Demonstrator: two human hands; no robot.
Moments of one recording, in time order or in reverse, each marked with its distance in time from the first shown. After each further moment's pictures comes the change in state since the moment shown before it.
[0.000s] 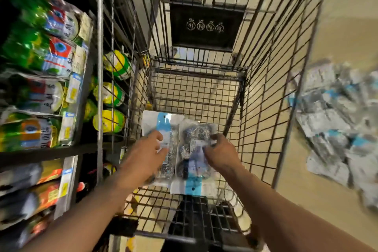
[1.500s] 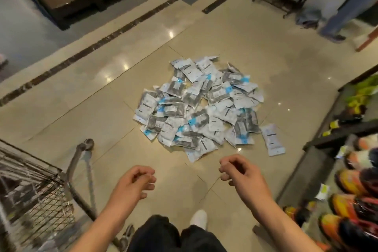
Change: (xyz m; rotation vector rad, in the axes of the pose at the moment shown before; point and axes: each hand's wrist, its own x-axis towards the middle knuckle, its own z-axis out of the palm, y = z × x) left_hand -0.256 0.568 0.238 -0.228 -0.389 0.222; right_hand -0.332 0.447 -0.458 0.991 0.740 0.030
